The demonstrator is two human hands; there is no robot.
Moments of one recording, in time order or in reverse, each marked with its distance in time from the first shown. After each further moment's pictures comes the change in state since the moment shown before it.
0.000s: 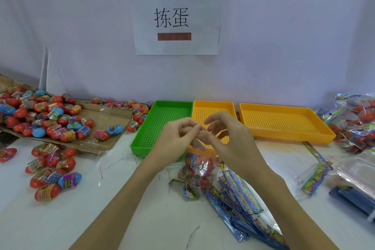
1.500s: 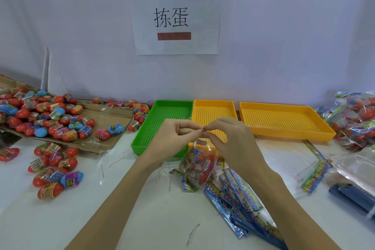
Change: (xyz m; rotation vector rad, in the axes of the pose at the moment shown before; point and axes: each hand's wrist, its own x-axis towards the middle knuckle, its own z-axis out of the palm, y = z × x) left_hand -0.001 0.005 -0.008 -0.106 -0.030 -0.108; right_hand -0.002 0.001 -0.003 -0.294 -0.010 -0.058
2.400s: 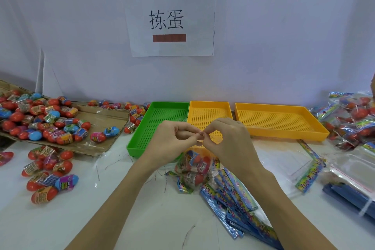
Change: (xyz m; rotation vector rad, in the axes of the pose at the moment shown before) left_hand 0.000 0.000 0.006 0.163 0.042 0.057; right_hand 0.000 0.001 0.003 -0.041 0.071 0.012
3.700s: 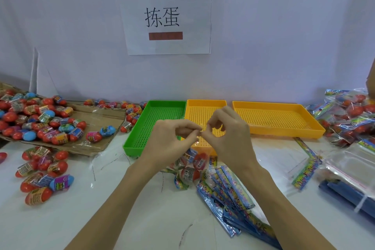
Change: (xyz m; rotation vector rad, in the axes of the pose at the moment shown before) left_hand -0.004 0.006 0.008 0.302 0.147 0.225; right_hand 0.004 0.002 0.000 0.121 0.146 0.023
